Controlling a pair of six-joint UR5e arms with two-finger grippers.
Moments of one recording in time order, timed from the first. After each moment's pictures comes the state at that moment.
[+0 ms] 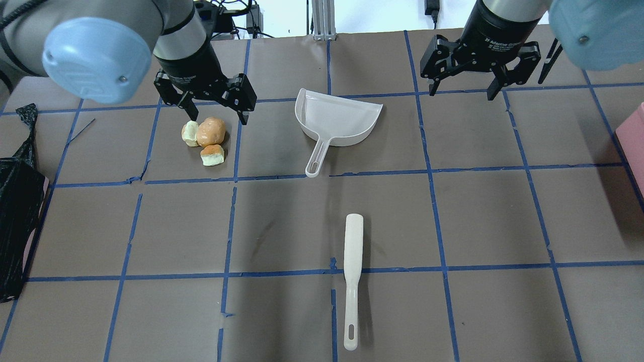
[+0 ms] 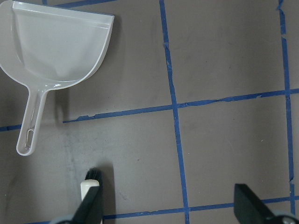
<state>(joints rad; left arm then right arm) -1.70 -1.73 -1.53 -1.46 1.55 0.04 1.59 -1.51 1.50 -1.60 -1.53 0.14</state>
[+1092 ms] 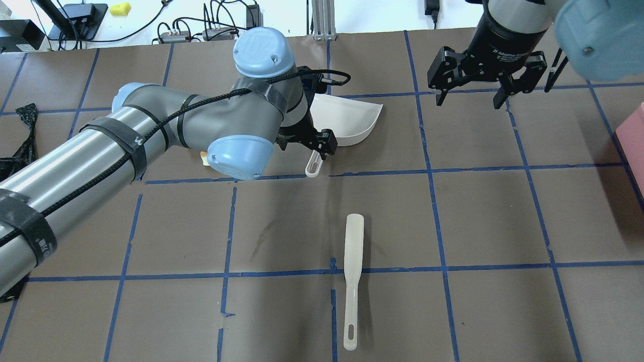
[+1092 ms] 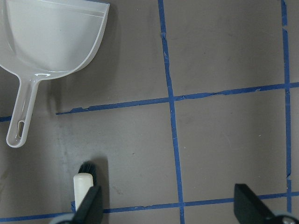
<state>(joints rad) -1.89 -1.92 -1.72 -0.97 1.52 0.03 1.56 -1.52 1.54 -1.60 -1.53 0.08</state>
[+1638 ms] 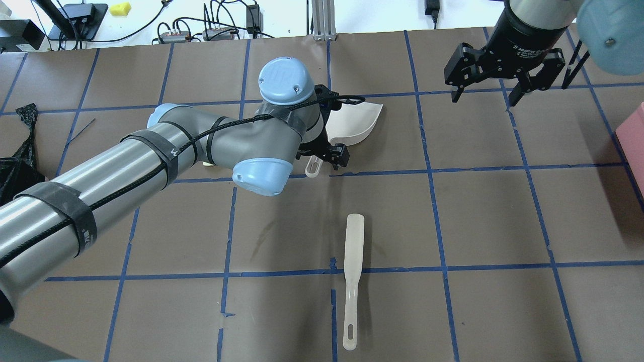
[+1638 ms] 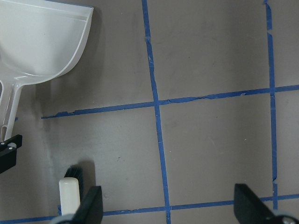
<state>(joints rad) -1.92 -2.00 -1.74 -0.85 1.52 0.02 1.52 -1.52 1.54 -1.60 -1.53 0.05</state>
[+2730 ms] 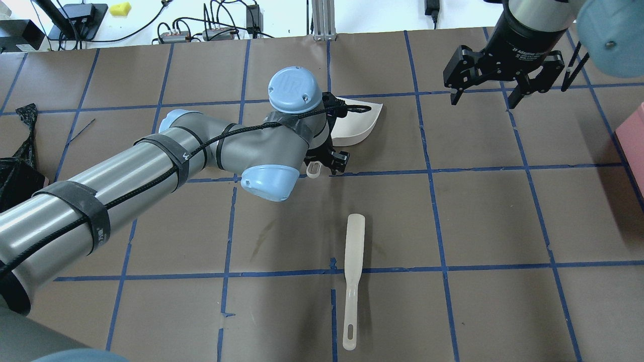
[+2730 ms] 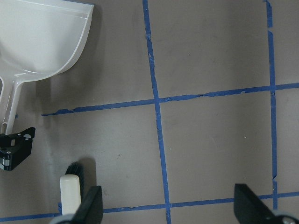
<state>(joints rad) -1.93 -2.02 -1.75 -0.83 1.53 0.04 1.52 -1.53 1.54 -1.59 -1.53 0.05</state>
